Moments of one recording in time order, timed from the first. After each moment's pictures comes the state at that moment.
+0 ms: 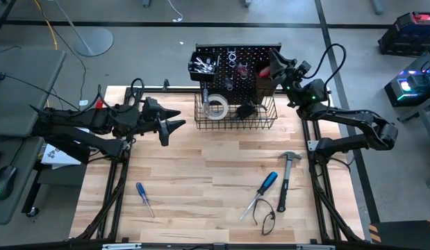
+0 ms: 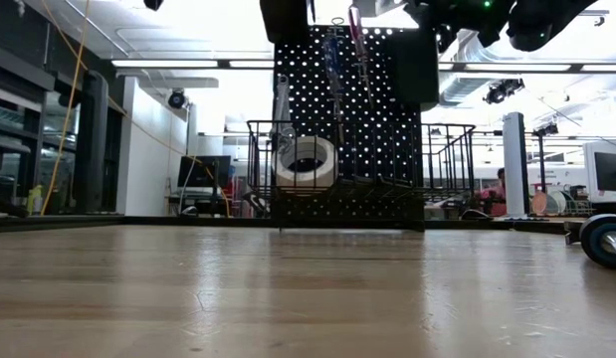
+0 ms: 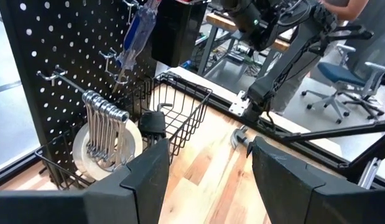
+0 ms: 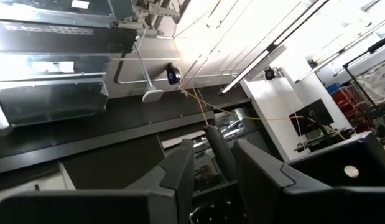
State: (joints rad) left arm -0.12 0.95 1.07 -0.42 -0.50 -0.43; right arm -0.54 1.20 0.74 1.09 0.21 0.34
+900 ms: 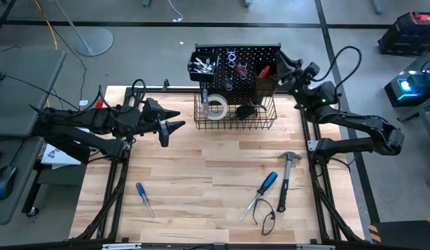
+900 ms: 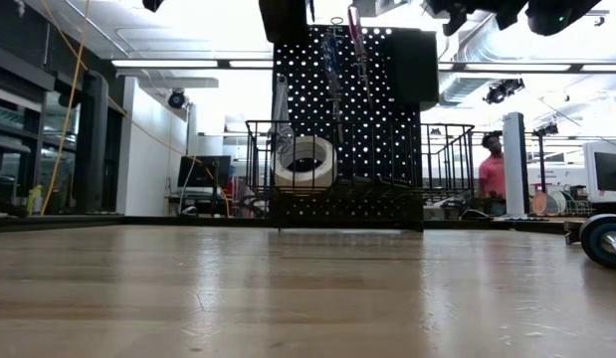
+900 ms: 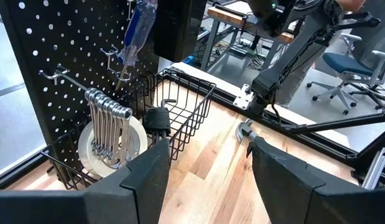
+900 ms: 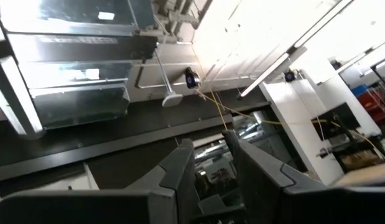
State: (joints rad) left arm -0.12 0.95 1.07 -0.45 -0.50 -0.41; right arm -0.52 1.07 0.74 1.02 0.17 0.34
